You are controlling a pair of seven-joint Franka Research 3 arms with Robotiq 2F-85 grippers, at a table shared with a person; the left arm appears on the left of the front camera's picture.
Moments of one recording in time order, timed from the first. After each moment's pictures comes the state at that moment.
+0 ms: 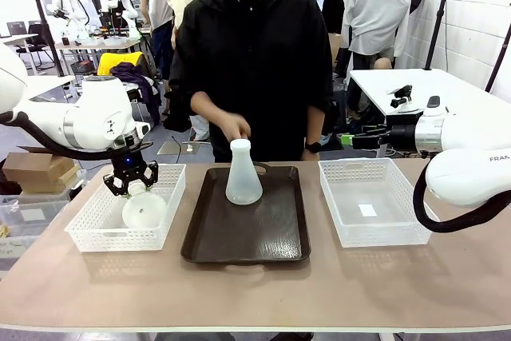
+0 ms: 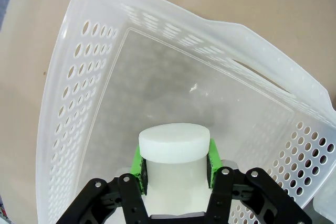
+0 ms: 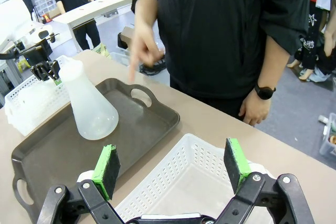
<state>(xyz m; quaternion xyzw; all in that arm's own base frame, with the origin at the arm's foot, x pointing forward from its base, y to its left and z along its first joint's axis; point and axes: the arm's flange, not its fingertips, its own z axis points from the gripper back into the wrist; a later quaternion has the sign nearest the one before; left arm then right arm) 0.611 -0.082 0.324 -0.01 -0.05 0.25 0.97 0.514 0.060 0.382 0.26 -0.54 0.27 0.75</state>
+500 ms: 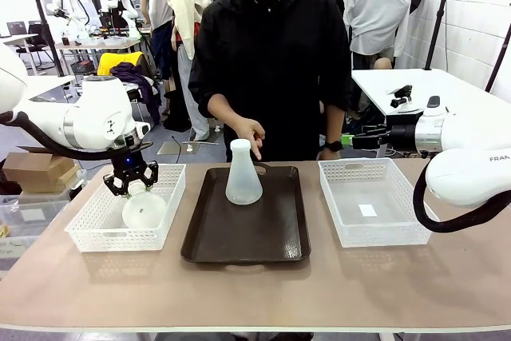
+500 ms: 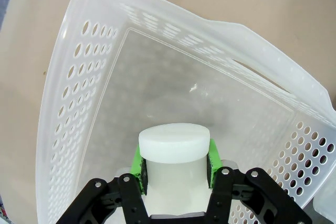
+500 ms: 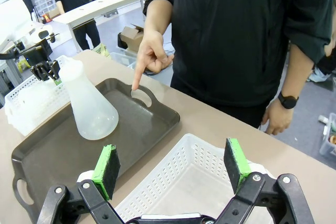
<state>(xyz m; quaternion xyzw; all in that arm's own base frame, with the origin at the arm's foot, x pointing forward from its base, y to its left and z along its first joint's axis) 0.611 -0.082 0.324 -0.01 -0.05 0.25 0.97 0.514 0.060 0.382 0.26 -0.54 0.27 0.75</state>
